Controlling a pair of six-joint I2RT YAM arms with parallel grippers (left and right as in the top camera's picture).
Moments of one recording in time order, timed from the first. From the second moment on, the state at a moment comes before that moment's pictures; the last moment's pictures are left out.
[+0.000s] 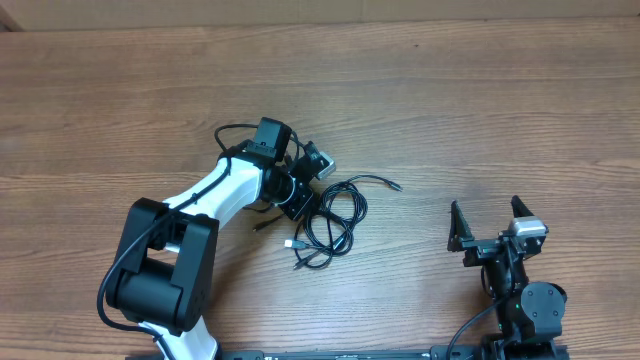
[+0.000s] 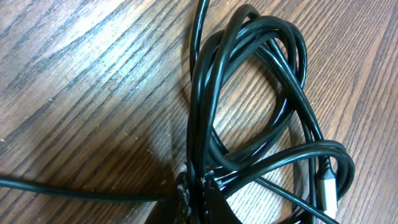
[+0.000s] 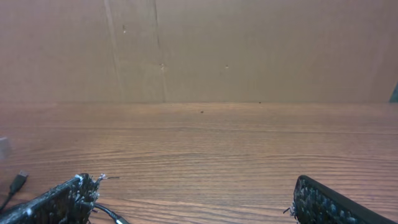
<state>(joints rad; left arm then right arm) -0.33 1.86 1.07 -0.55 0.51 0.42 0.06 0.01 0.02 -0.03 -0.04 0.04</state>
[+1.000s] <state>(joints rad) -0.33 1.45 1.38 -0.79 0.55 0.42 0.06 0.01 0.02 -0.03 -0.04 0.04</state>
